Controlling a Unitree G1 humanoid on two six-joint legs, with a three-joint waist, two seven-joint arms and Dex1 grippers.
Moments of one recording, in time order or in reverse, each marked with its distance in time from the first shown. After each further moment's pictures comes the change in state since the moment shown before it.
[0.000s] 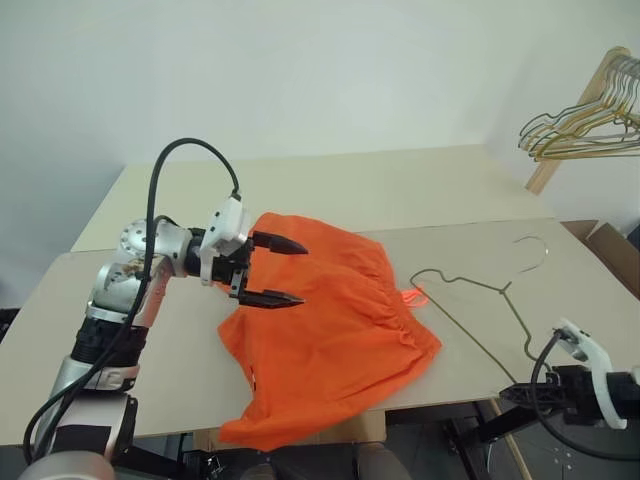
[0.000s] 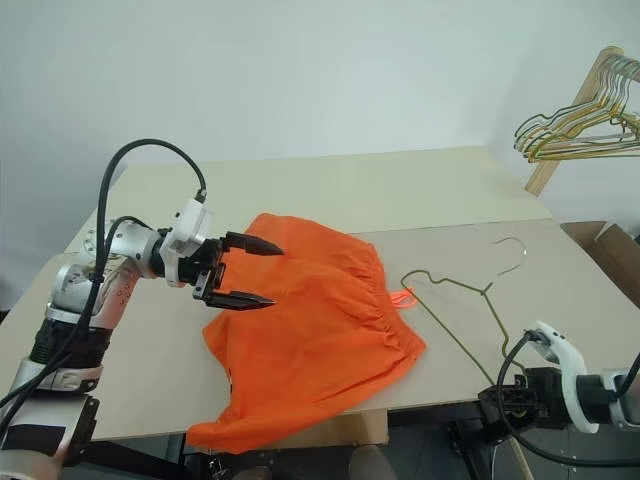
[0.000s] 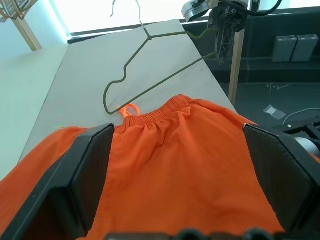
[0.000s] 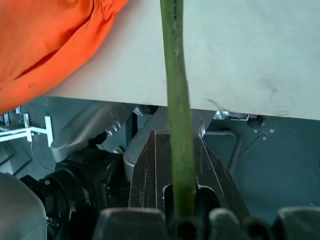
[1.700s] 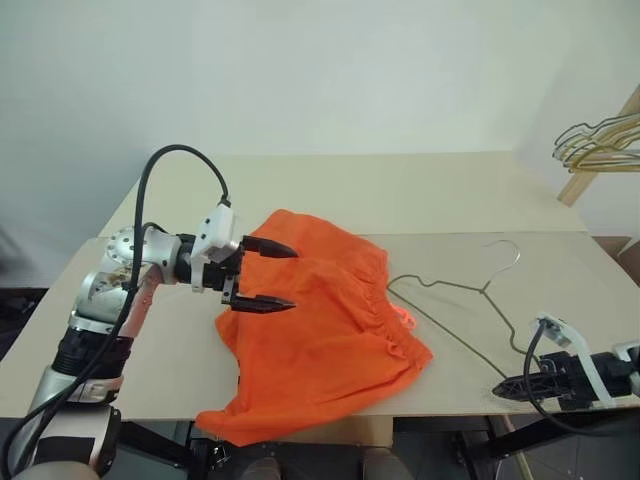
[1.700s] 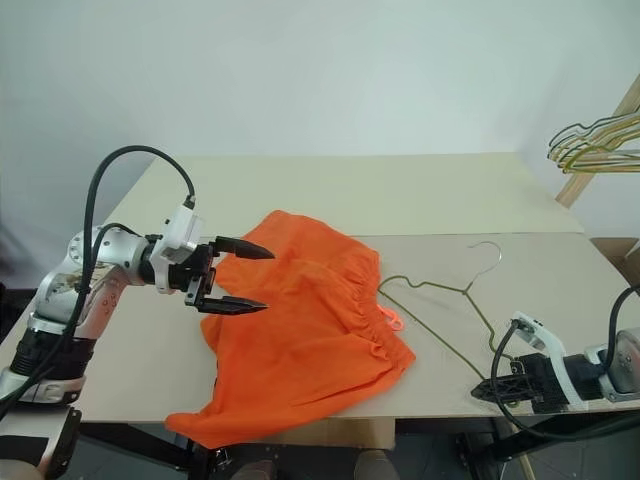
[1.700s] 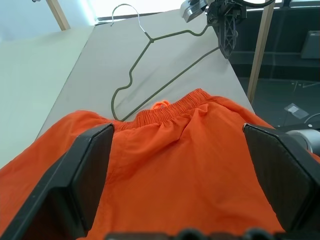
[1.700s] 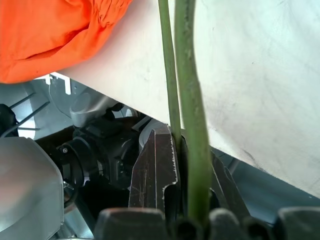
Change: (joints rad) left arm 0.061 0.069 0.001 -0.048 -0.035 -0.008 0.051; right arm -0.222 -0.141 0.454 0.228 -0.036 -0.191 0.276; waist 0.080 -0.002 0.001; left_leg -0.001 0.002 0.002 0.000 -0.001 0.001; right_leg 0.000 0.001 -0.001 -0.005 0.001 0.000
